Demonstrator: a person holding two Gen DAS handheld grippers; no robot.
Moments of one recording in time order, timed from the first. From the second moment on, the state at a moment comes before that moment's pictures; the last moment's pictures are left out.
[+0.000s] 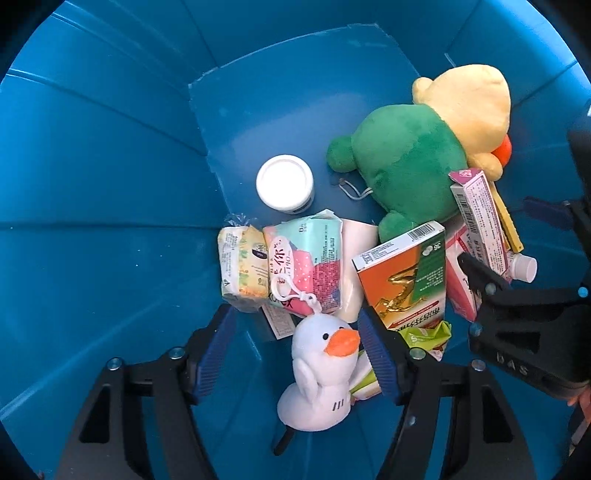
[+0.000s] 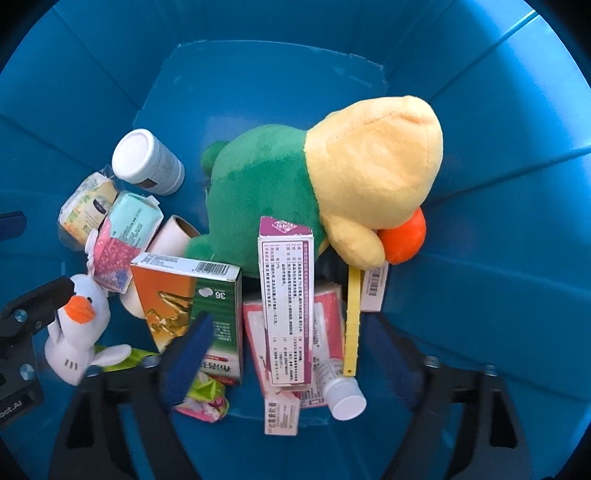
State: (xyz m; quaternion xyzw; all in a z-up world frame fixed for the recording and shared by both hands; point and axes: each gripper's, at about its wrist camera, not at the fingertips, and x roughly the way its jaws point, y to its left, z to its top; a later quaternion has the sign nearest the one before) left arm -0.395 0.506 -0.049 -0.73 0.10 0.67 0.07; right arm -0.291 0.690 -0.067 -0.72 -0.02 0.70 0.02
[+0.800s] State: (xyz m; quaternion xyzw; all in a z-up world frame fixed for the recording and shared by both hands) left arm -0.349 0.438 0.126 -0.60 0.01 0.80 0.10; right arm -0.303 0.671 0.090 -0.62 -0.05 0.78 0.05
